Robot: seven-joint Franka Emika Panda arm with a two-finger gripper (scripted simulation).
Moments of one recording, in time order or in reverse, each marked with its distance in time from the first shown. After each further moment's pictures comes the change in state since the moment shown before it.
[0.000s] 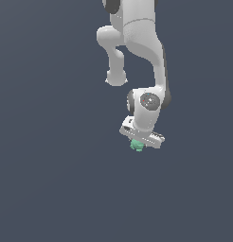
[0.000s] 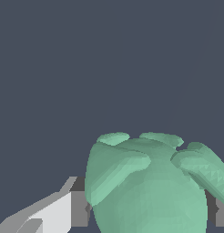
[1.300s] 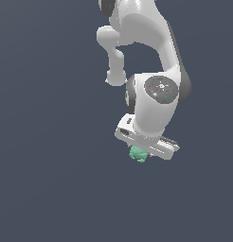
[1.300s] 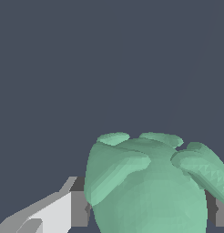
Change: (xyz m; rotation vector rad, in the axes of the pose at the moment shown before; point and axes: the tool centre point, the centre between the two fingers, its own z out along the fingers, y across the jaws) arm 0.098 -0.027 -0.124 0.000 0.002 0.001
